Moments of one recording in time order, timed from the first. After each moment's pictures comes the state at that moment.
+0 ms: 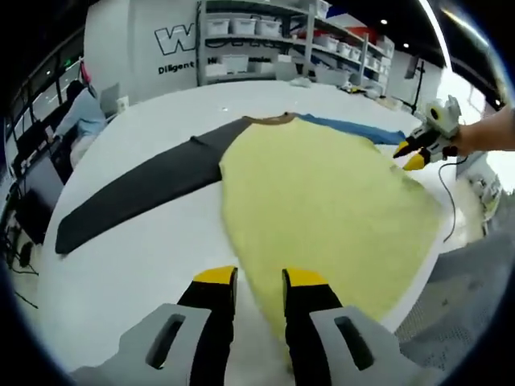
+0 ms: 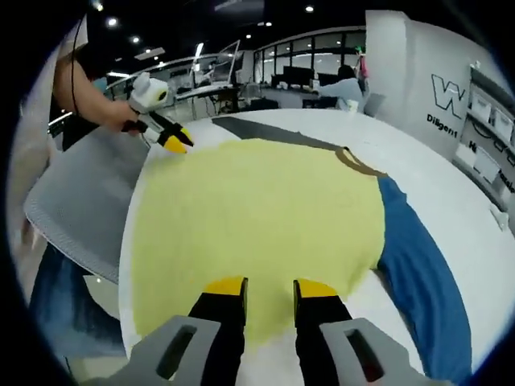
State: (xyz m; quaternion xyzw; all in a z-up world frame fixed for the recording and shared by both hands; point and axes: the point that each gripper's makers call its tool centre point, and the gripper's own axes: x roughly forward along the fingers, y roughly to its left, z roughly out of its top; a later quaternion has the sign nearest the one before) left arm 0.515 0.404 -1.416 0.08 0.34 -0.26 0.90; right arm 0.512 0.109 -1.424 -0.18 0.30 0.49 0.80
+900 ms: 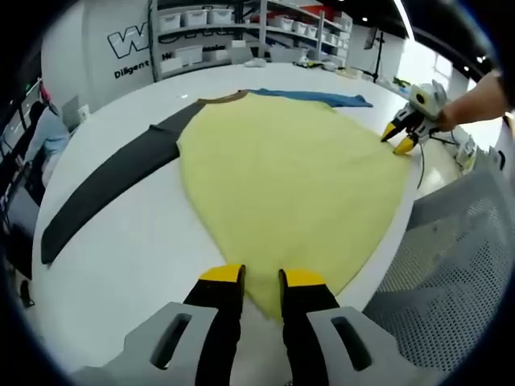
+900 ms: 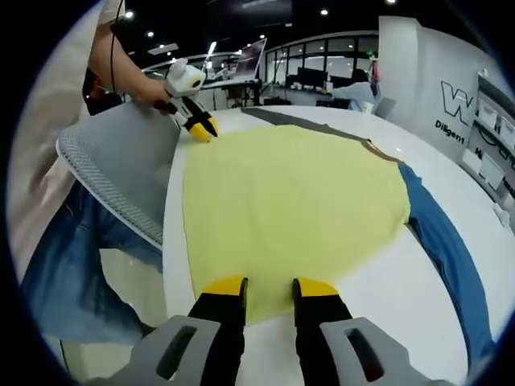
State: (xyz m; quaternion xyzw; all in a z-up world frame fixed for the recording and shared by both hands) left arm 0.474 0.413 -1.442 0.13 0.39 -0.32 0.85; right arm 0.449 0.079 -1.445 -0.19 0.29 0.49 0.80
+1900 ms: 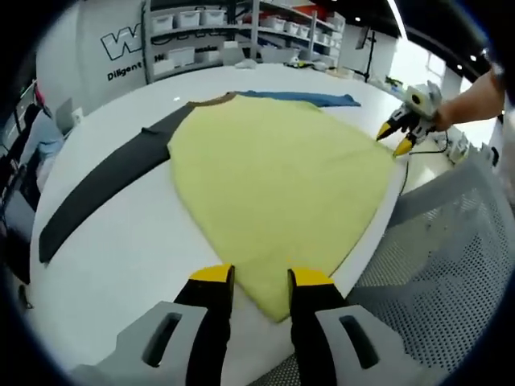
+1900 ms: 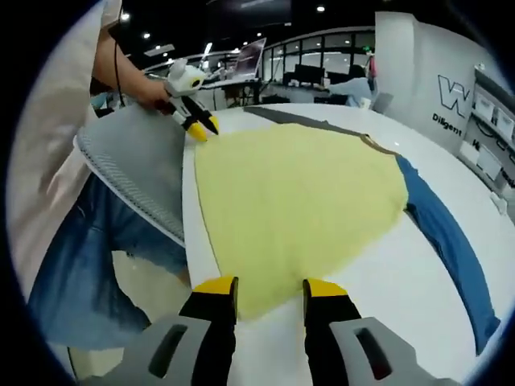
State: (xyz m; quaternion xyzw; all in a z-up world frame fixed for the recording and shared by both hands) left arm 0.458 0.404 -1.431 0.12 0.38 -0.35 0.85; right arm 0.435 0.059 -1.430 -0.16 0.30 0.46 0.82
